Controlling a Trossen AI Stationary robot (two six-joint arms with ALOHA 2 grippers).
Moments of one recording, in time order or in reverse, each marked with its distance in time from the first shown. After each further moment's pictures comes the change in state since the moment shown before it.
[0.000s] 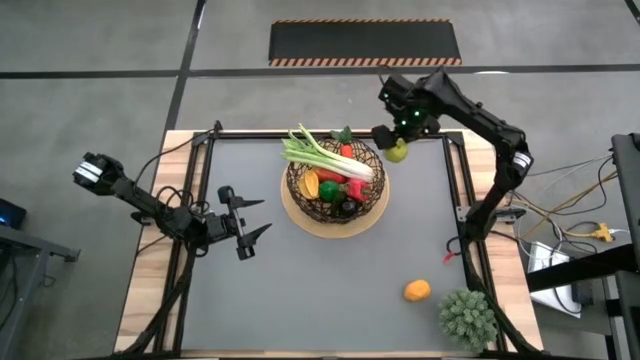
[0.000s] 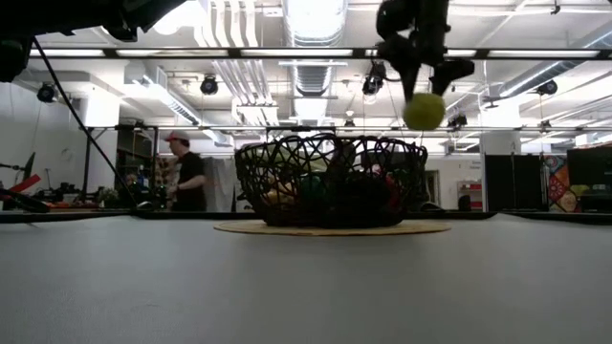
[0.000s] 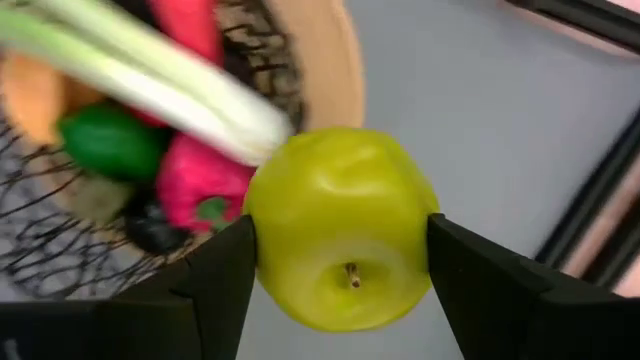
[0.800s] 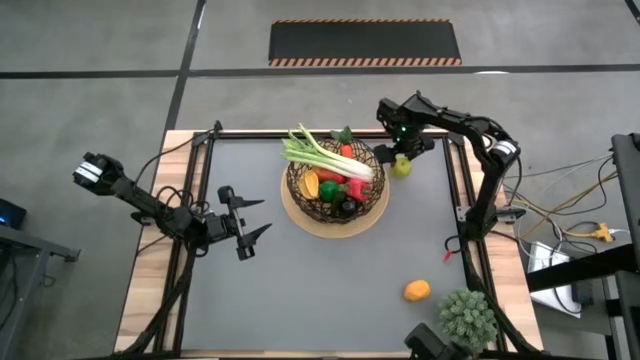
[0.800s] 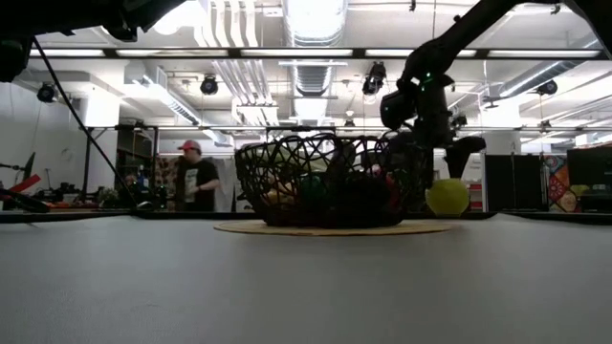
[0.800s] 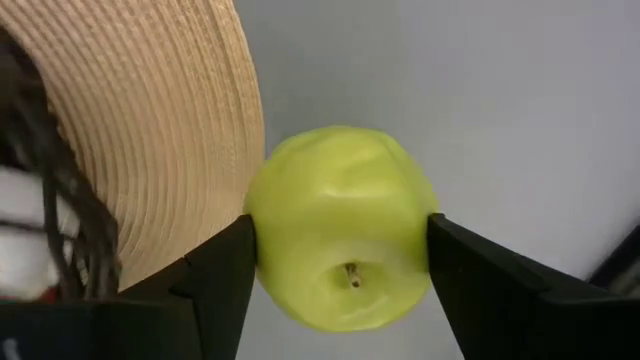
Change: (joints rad) left arm 0.000 0.000 0.000 0.001 0.000 0.000; right arm -0.147 0.149 -0.427 0.317 -0.006 -0.079
